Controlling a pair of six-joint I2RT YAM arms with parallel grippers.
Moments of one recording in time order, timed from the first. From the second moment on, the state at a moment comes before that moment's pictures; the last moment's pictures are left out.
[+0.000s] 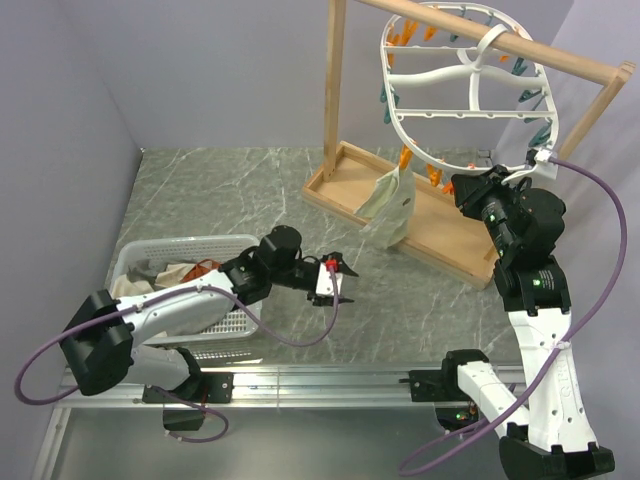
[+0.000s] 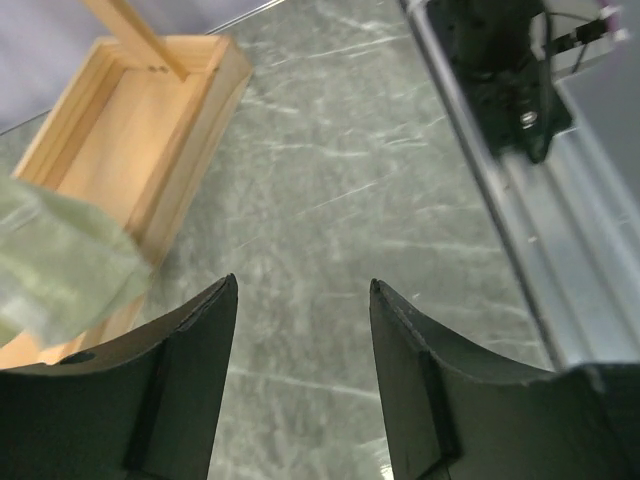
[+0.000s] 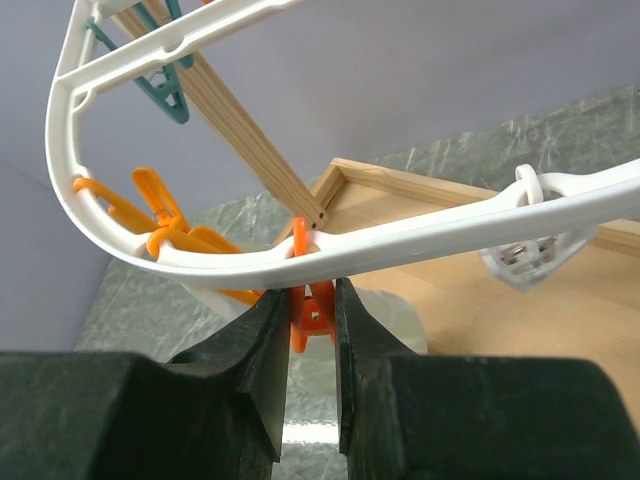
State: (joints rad) left arm -0.93 1.31 0.84 0.12 0.69 0.59; right arm 0.05 0.82 1.14 -0.39 -0.05 0.47
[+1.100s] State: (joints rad) left arm -0.83 1.70 0.70 0.95 0.32 -0.18; right arm 0.05 0.82 1.17 -0.41 -0.09 0.47
